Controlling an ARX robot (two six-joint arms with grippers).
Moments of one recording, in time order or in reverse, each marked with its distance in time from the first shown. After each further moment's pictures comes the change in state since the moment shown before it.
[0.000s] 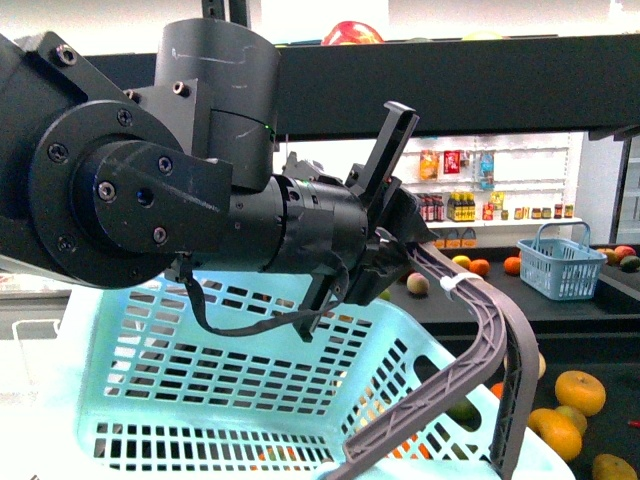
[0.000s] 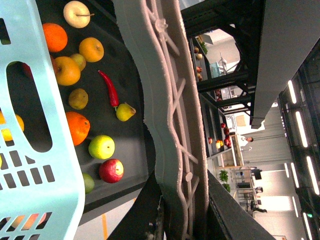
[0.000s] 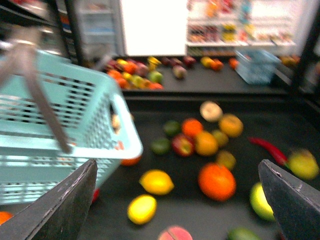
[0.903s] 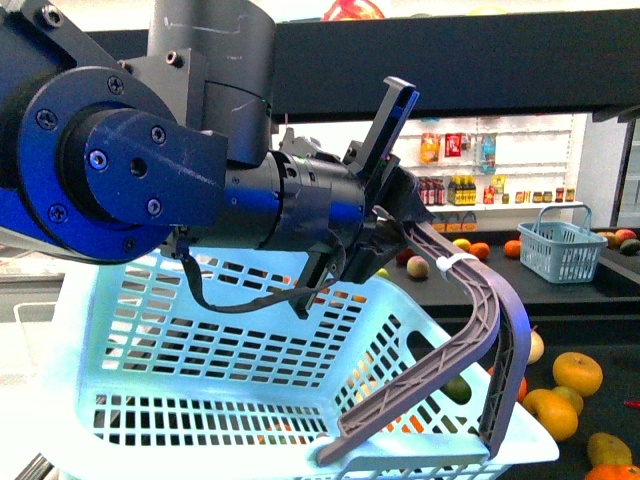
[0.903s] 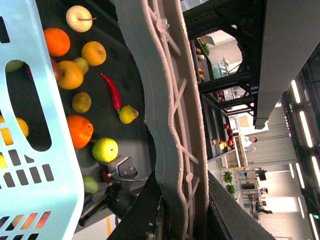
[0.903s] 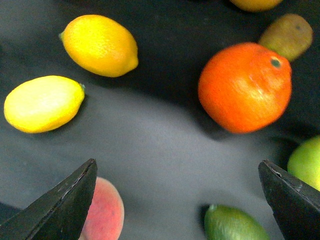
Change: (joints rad) left arm 0.001 0.000 0.001 0.000 -0.003 0.017; right arm -0.312 2.239 0.924 0.696 -0.483 -0.600
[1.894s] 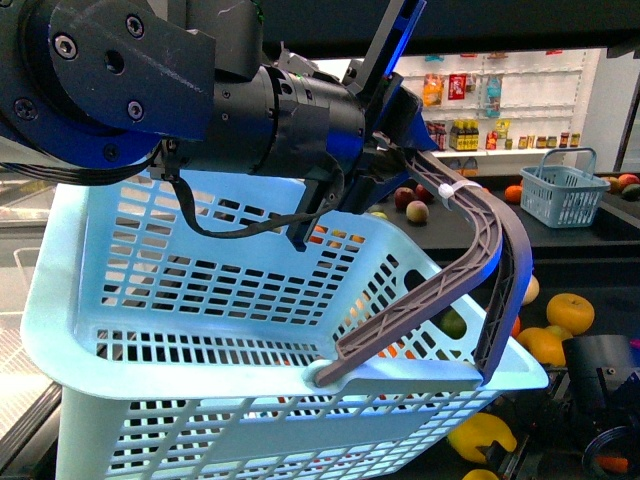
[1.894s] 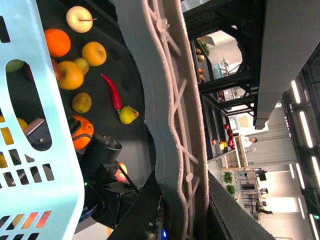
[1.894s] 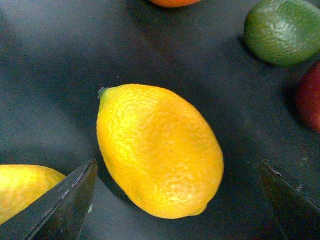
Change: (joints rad) left arm 0.000 0.000 0.000 0.000 0.000 0.001; right arm 0.173 0.463 0.636 -0.158 -0.051 -0.307
